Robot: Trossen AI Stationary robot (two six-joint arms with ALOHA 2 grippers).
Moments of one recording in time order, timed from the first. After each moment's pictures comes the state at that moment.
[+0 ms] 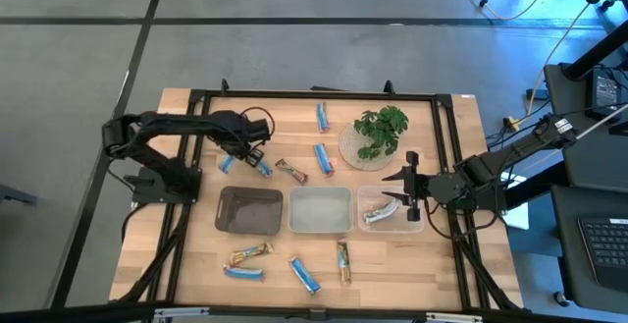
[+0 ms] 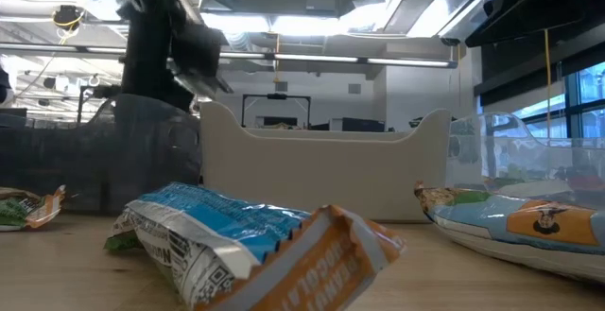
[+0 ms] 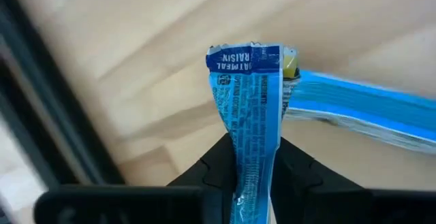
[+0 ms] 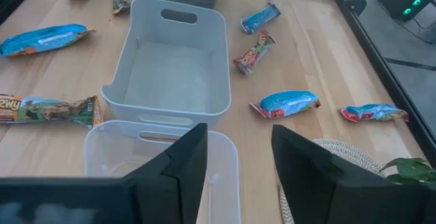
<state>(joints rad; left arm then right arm) 0.37 1.42 0.87 -1.03 -0.23 -0.72 0.48 0.82 0.59 -0.39 0.53 0.09</state>
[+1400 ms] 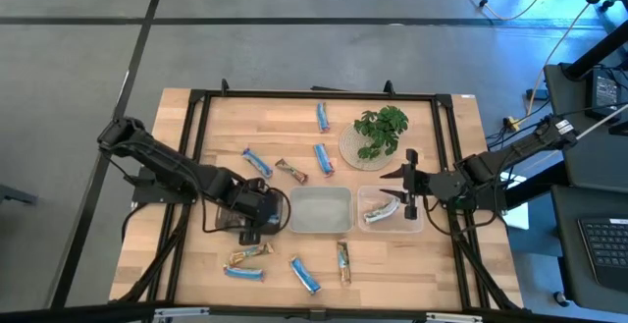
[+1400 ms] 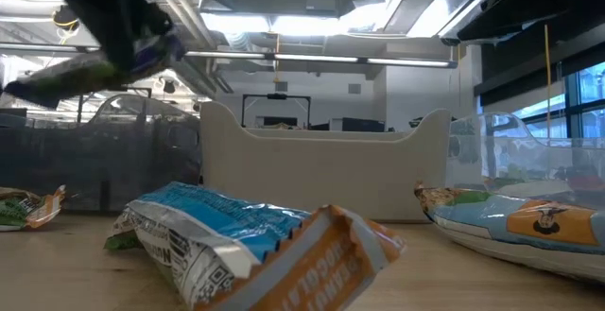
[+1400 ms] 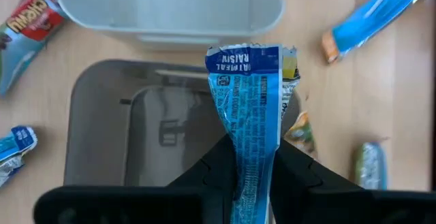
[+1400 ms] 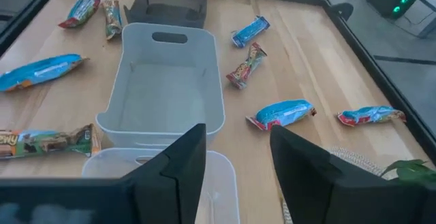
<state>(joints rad) -0.39 1.43 1.04 -0.78 -0.06 -0.45 0.45 0.82 0.59 -0.33 0.53 0.14</state>
